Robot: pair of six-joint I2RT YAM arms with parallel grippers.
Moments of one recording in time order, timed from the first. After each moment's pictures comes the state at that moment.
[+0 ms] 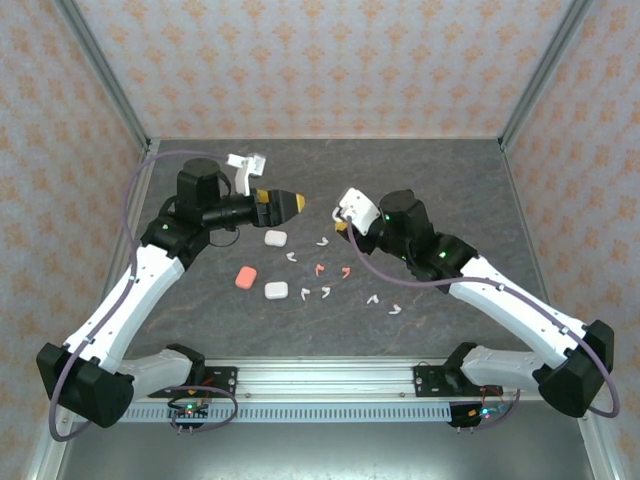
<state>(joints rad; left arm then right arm) -0.33 1.16 1.13 -0.38 0.68 -0.53 0.76 1.14 1.04 -0.34 0.03 -0.42</state>
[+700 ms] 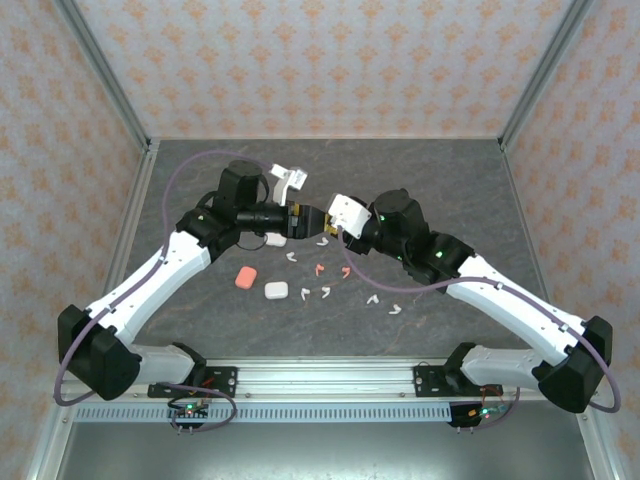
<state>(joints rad) -0.48 1.30 1.17 -0.38 0.71 -0.49 0.80 1.16 1.08 -0.35 0.03 -0.55</state>
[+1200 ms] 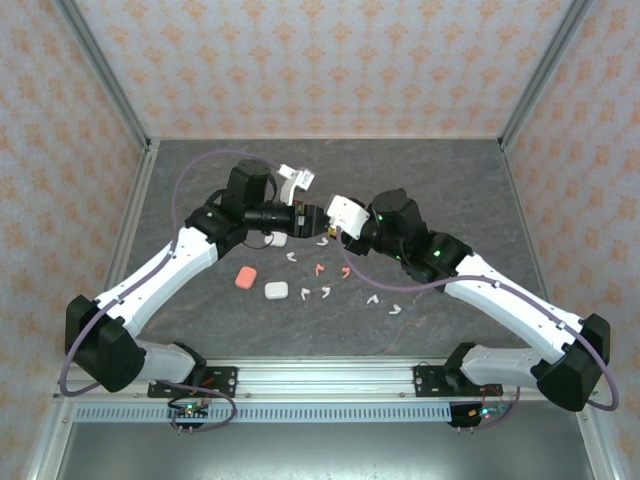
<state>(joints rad) -0.50 1.35 1.19 -0.36 0.71 -0.50 0.80 1.17 1.08 -0.35 0.01 -0.55</state>
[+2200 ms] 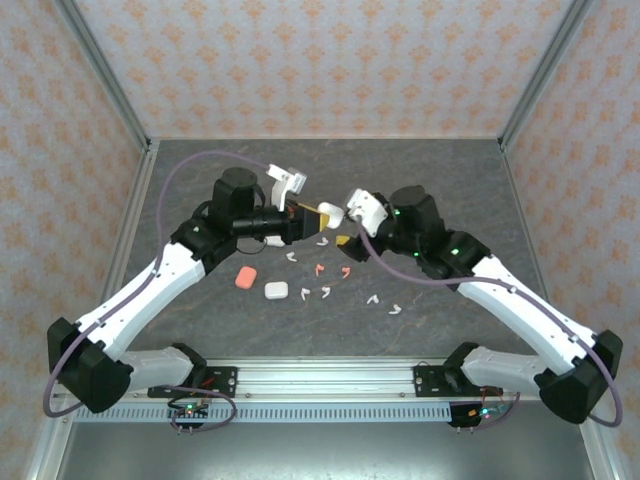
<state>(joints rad) -0.52 1.21 1.10 -0.26 0.62 -0.38 0.68 1.09 1.08 -0.50 -0.15 -0.36</state>
